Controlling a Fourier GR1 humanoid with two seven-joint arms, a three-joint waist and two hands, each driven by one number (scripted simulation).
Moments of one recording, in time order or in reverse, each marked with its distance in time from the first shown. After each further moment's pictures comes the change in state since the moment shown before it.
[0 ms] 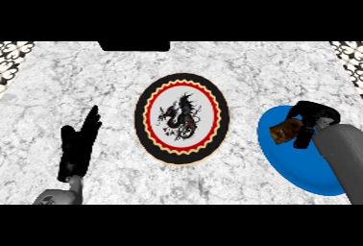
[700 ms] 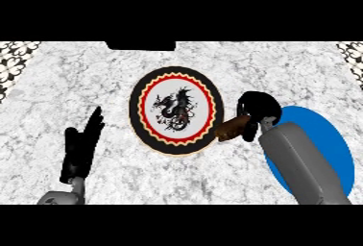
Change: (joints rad) left arm 0.011 -0.024 0.002 -0.014 -0.030 -0.027 0.006; right arm -0.056 0.259 0.081 -0.106 0.158 -0.229 -0.025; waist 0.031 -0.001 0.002
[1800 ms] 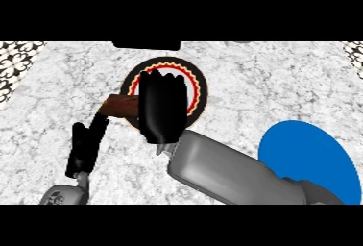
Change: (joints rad) left arm -0.043 -0.009 -0.006 0.038 -0.010 -0.016 -0.002; right arm -0.416 0.214 0.516 -0.173 0.151 -0.668 0.617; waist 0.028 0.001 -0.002
